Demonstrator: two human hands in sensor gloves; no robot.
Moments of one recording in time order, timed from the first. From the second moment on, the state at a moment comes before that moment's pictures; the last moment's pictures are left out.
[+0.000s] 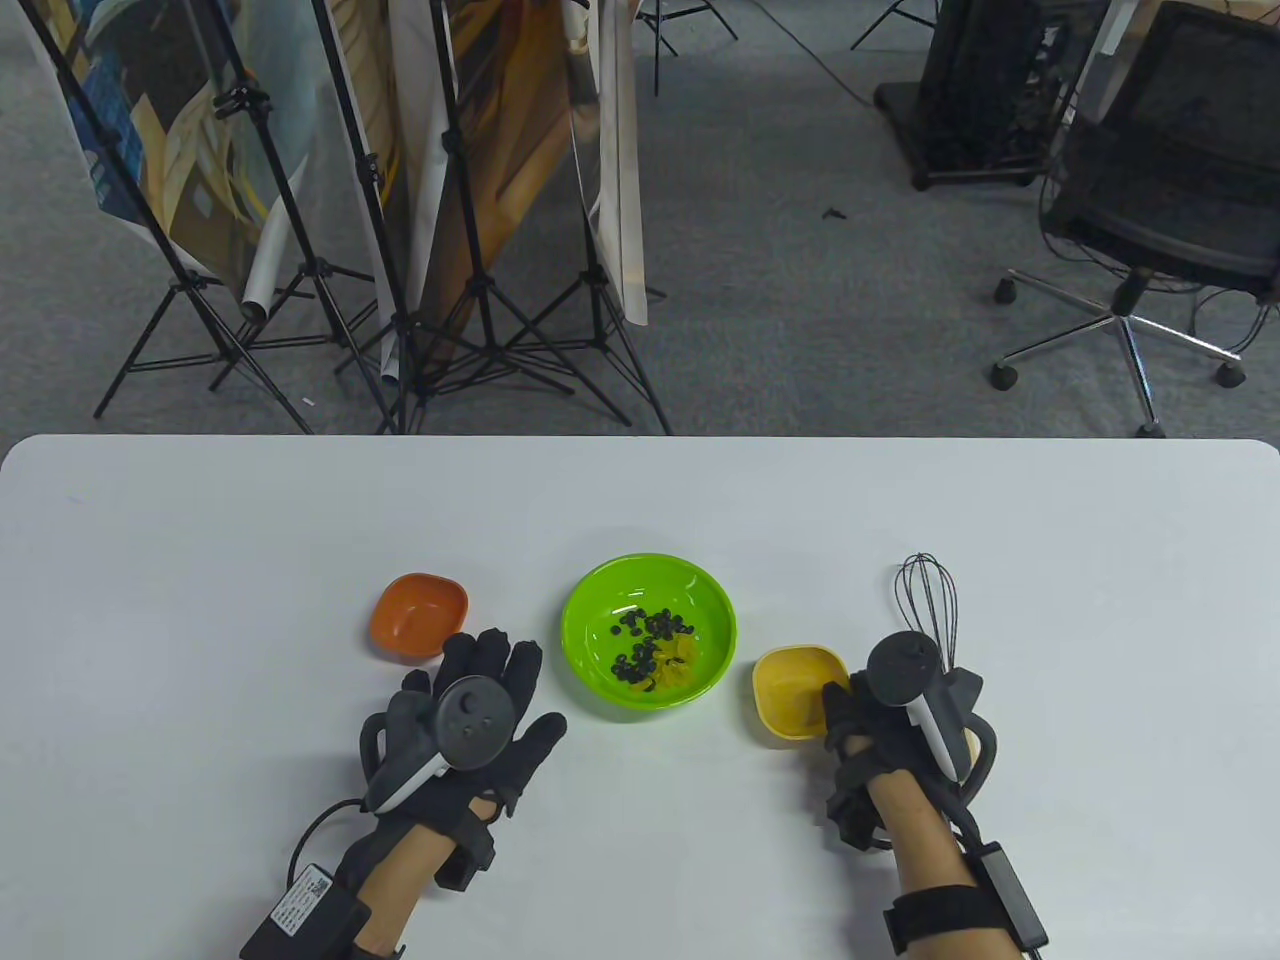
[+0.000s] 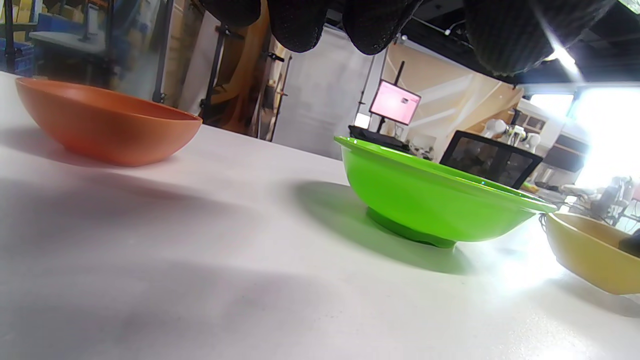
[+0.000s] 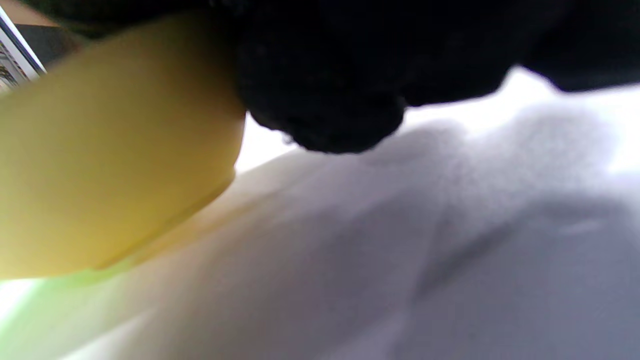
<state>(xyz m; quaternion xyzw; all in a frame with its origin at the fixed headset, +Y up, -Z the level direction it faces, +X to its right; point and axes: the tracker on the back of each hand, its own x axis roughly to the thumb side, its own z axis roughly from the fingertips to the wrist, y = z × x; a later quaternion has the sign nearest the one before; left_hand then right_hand) -0.186 -0.727 -0.306 -0.02 -0.11 0.14 0.98 0.226 -0.779 -0.346 -0.19 0.05 0.96 0.20</state>
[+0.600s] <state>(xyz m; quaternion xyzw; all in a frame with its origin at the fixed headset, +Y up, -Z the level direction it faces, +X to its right) -0.187 -0.726 -0.306 -0.02 -0.11 0.14 0.98 0.240 -0.776 -0.345 -0.21 0.05 0.96 0.19</state>
